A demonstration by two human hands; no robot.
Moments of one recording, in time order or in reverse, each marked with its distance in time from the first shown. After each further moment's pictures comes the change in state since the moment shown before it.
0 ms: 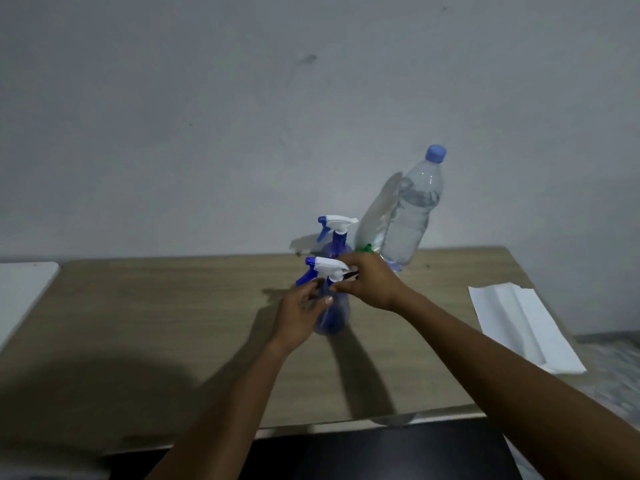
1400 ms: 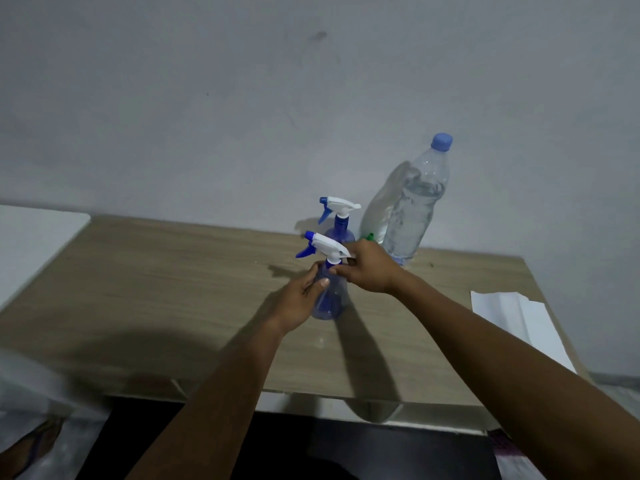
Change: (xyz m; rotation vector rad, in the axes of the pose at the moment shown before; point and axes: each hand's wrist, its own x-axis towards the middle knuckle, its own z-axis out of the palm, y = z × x) left_hand -0.011 -0.013 0.042 0.104 0.000 -0.109; right_hand -0.009 0.031 -0.014 -0.080 -0.121 -0.150
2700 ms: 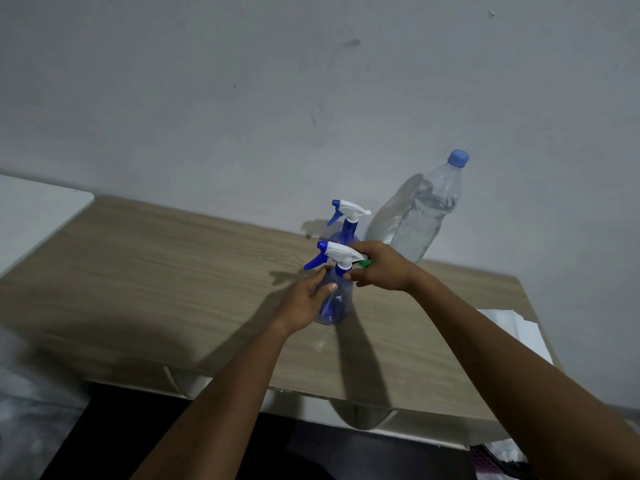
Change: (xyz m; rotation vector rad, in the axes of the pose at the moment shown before) left_hand -0.009 -0.004 -0.003 -0.032 0.031 0.107; right_hand 0.004 -0.004 -0.014 0.201 -0.144 0.073
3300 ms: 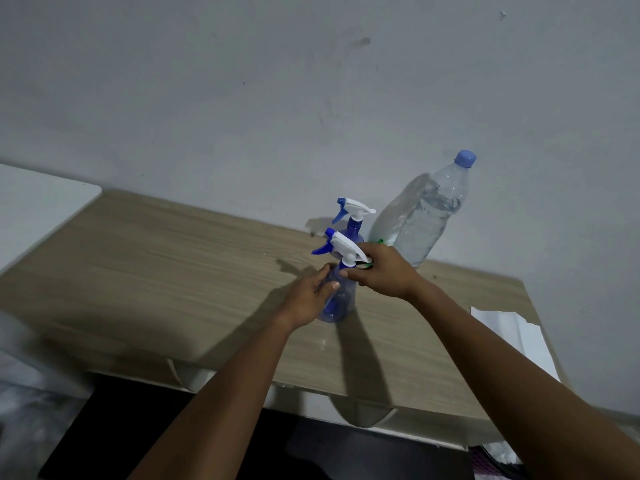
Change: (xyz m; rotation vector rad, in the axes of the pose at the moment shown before) left_hand -0.002 0.002 0.000 0.014 0.010 0.001; right_hand -0.005 0.003 0.013 -0.183 0.144 -0.043
